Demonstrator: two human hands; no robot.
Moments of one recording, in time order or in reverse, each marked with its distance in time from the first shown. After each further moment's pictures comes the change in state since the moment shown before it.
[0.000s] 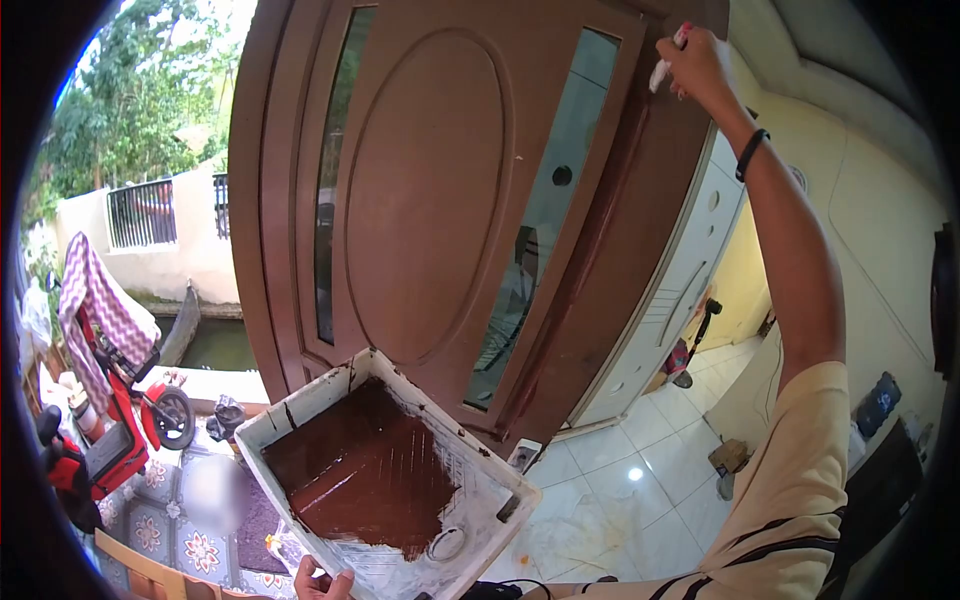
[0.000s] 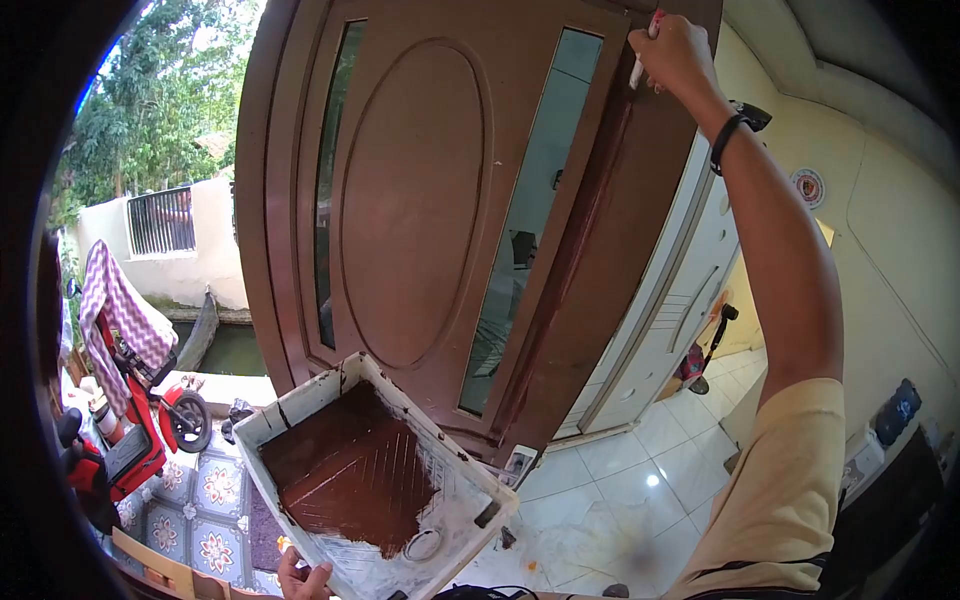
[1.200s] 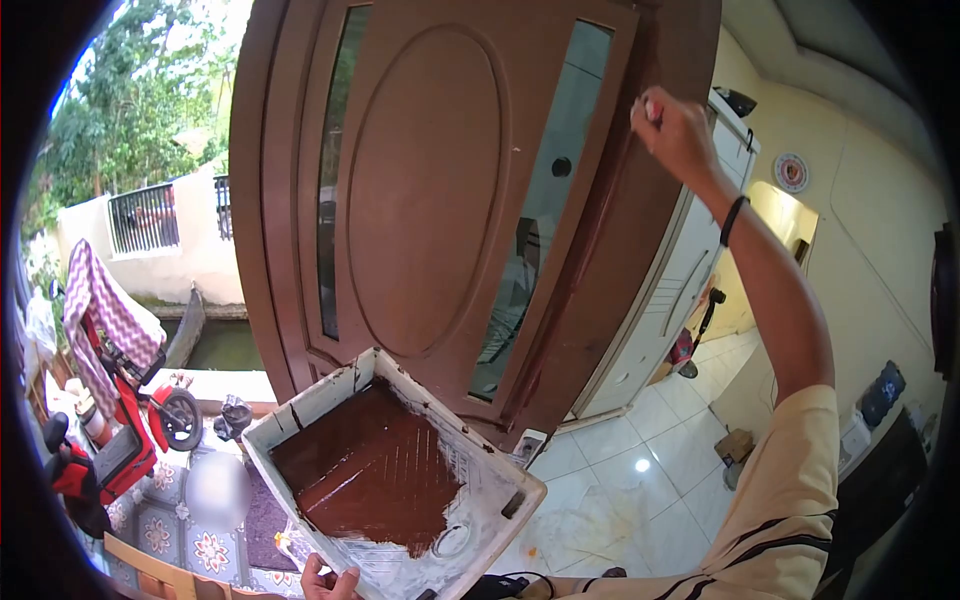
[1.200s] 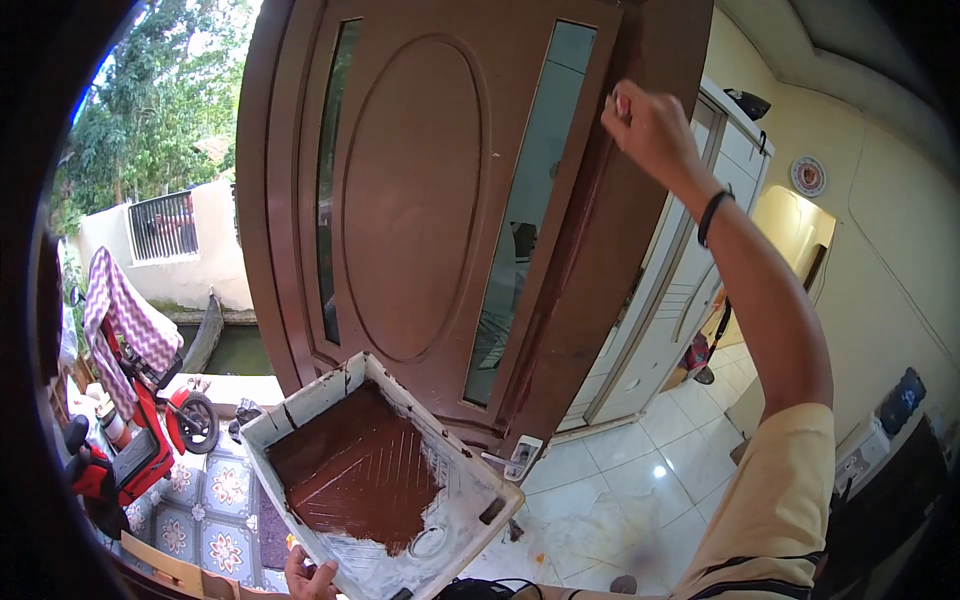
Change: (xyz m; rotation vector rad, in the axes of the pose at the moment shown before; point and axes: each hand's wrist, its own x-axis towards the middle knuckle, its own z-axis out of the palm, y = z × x) left_hand -0.008 0.014 0.005 0.041 0.030 -0.050; right_hand -0.120 -0.017 0.014 -0.027 0.028 -0.447
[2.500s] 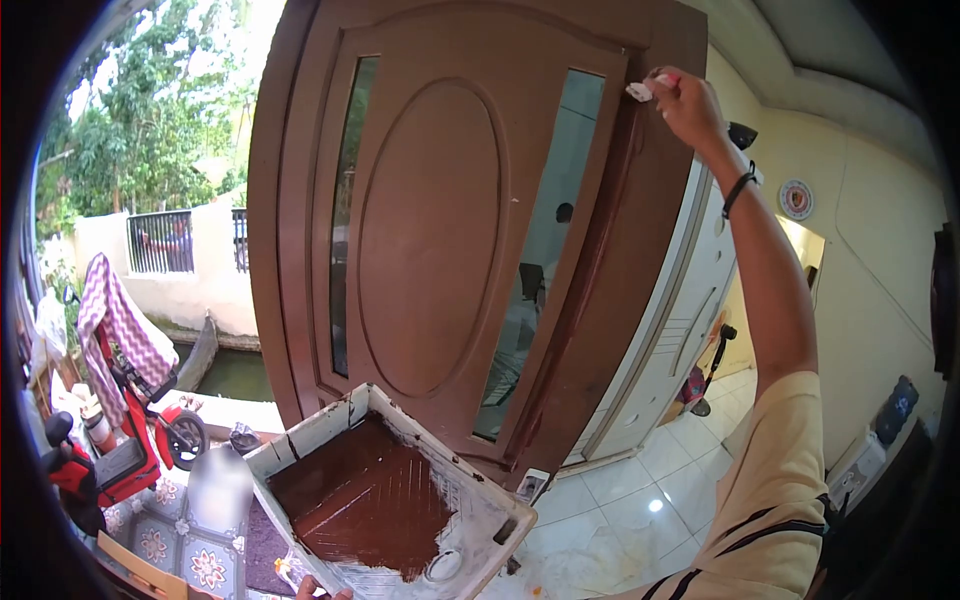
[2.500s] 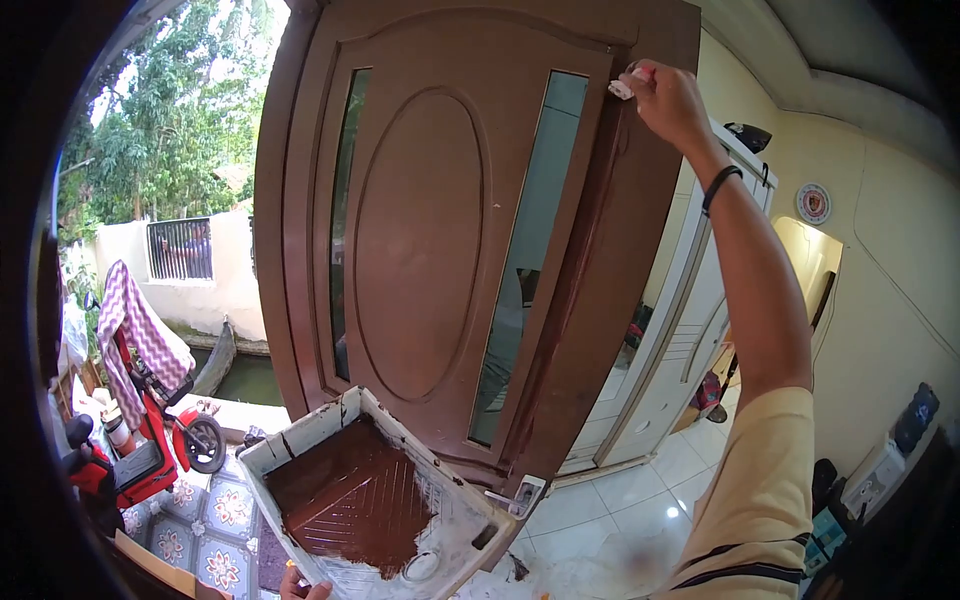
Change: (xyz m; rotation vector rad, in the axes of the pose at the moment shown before) left_hand -0.014 -0.005 0.017 -0.127 0.025 0.095; right_hand 0.067 0.077 -0.028 0.014 0.044 0.199
